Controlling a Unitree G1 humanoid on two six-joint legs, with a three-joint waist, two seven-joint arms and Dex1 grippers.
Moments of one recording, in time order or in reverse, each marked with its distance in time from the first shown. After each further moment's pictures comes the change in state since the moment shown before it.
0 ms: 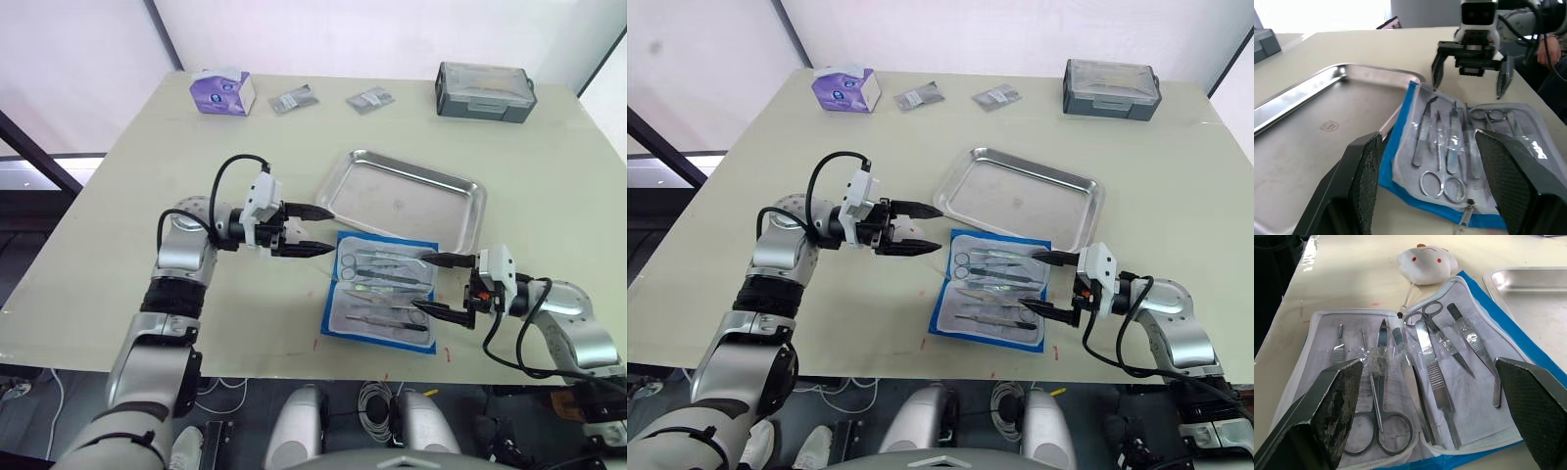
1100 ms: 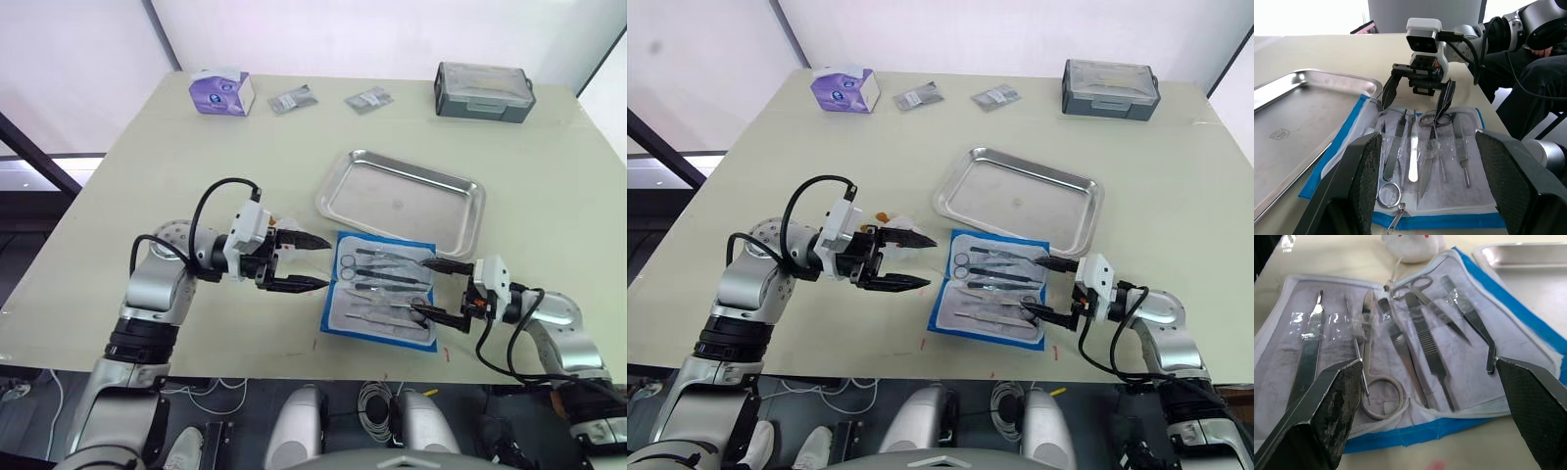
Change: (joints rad) left arm 0.199 0.087 0.000 -0.320 -0.118 0.143 0.040; right arm 0.000 0.065 0.003 0.179 -0.078 -0.167 0.007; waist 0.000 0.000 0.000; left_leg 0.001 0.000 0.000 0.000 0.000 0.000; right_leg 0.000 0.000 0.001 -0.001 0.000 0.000
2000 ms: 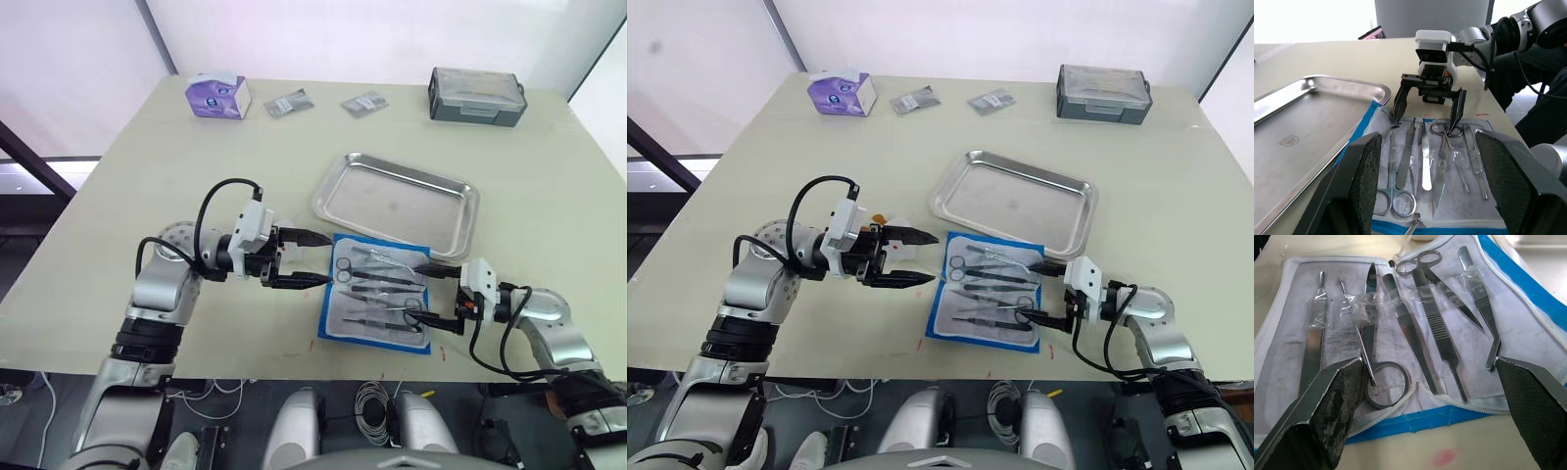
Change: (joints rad) left arm -0.002 -0.025 -0.010 0.035 0.019 -0.040 0.041; right arm -0.035 -0.015 0.084 0.061 -0.050 0.021 -0.016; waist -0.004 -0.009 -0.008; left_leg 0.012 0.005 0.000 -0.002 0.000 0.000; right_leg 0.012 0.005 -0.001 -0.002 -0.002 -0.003
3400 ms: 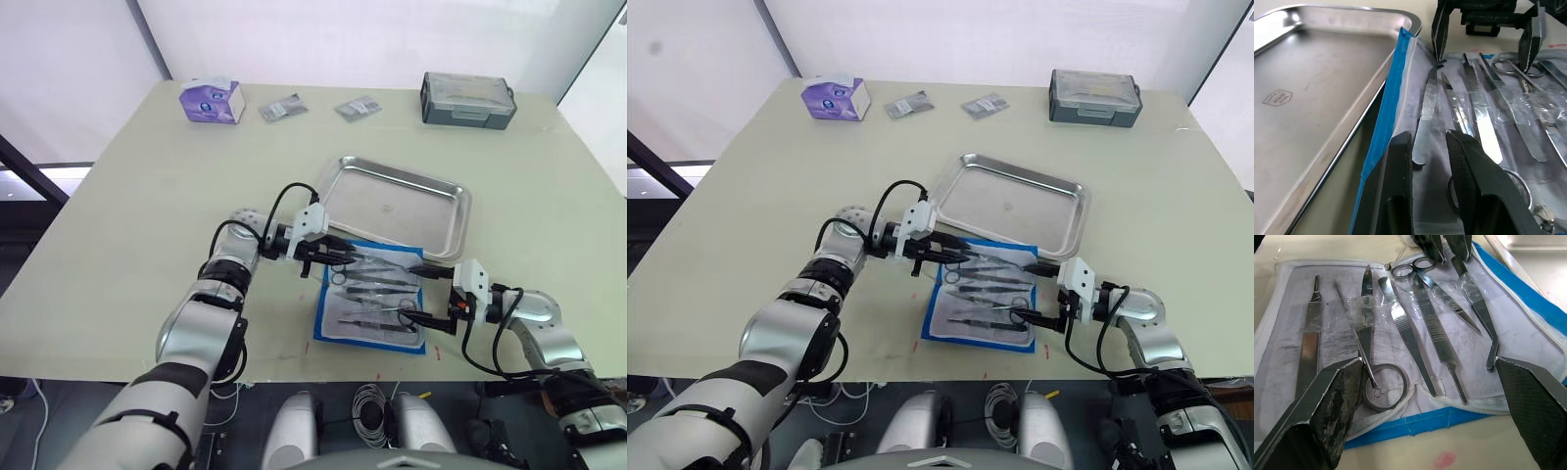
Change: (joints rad) left arm -0.481 -0.279 -0.108 1.087 0.397 -0.584 -0.037; right arm -0.006 0.029 0.019 0.025 -0.001 -0.027 -0.023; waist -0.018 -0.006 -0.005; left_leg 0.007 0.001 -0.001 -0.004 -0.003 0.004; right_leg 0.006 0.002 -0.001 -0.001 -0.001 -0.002
